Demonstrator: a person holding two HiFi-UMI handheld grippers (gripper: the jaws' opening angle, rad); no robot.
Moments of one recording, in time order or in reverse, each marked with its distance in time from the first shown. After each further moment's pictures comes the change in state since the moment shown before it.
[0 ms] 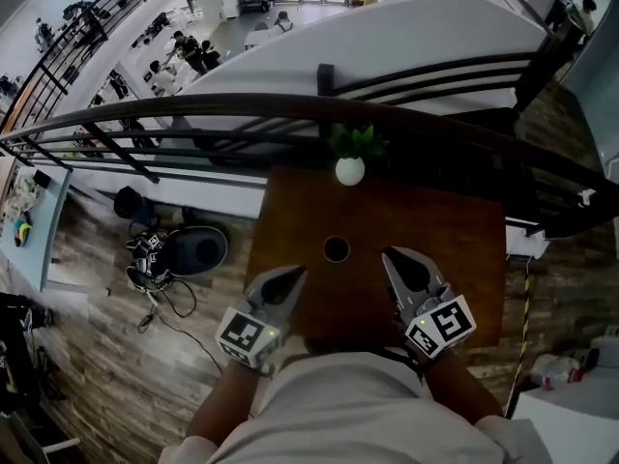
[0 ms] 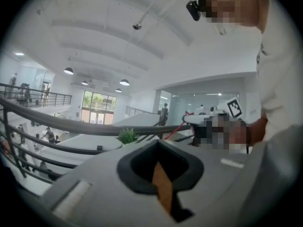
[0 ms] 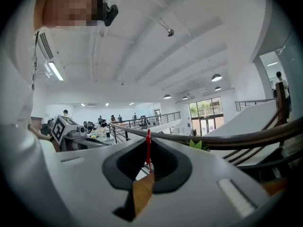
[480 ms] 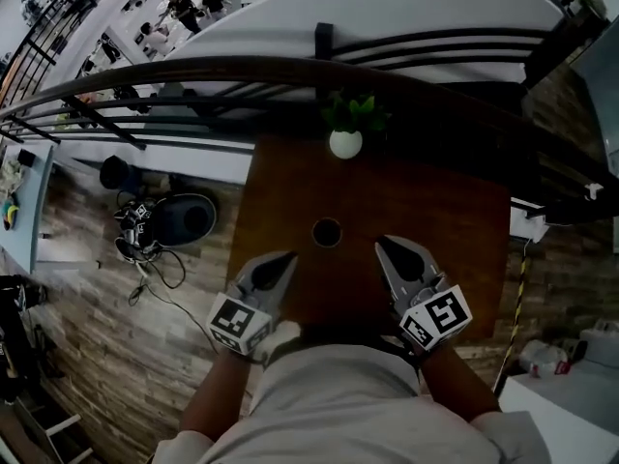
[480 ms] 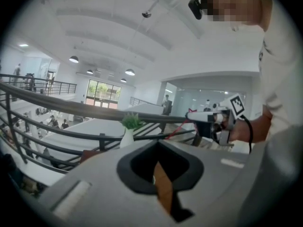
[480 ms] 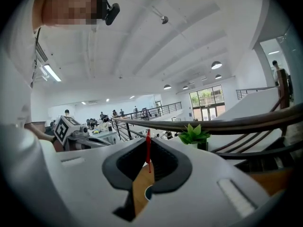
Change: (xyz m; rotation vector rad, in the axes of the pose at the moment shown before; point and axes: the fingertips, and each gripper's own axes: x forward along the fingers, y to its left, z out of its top) left arm 0.058 0.039 -0.063 -0.093 0.103 0.034; right arm 0.035 -0.055 -0.063 0.067 0.113 0.031
